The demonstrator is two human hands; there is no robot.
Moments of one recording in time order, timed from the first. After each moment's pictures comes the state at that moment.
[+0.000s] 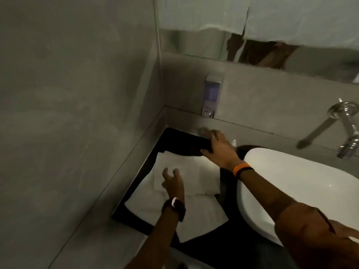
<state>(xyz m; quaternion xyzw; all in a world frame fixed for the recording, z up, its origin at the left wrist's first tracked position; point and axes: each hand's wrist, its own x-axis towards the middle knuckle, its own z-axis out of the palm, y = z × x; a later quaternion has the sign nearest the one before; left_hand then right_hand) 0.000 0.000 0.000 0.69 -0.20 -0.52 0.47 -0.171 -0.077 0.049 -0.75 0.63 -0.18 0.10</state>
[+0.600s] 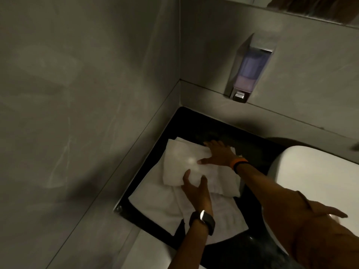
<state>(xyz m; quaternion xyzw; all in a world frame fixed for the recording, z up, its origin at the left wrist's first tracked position) -0.034 -0.019 -0.096 0.72 -0.16 -0.47 0.49 -0.137 -0.164 -0.100 -0.73 0.60 0.12 0.31</state>
